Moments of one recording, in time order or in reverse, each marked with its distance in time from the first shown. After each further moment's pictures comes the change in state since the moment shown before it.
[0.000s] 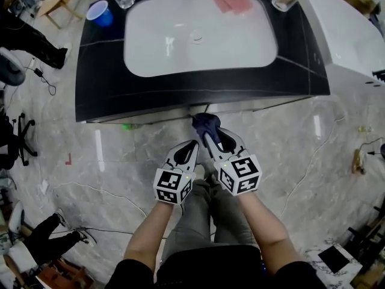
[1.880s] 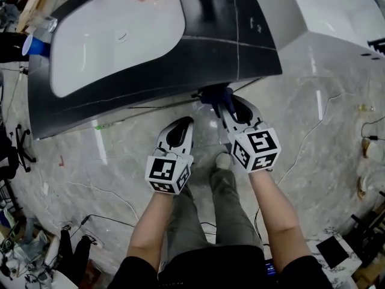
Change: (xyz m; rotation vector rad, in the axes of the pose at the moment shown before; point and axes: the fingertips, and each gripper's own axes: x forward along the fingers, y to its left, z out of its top) left arm 0.164 -0.152 0.048 0.056 -0.069 0.036; right arm -0.113 -0.260 0.037 0.000 -0.079 -0.123
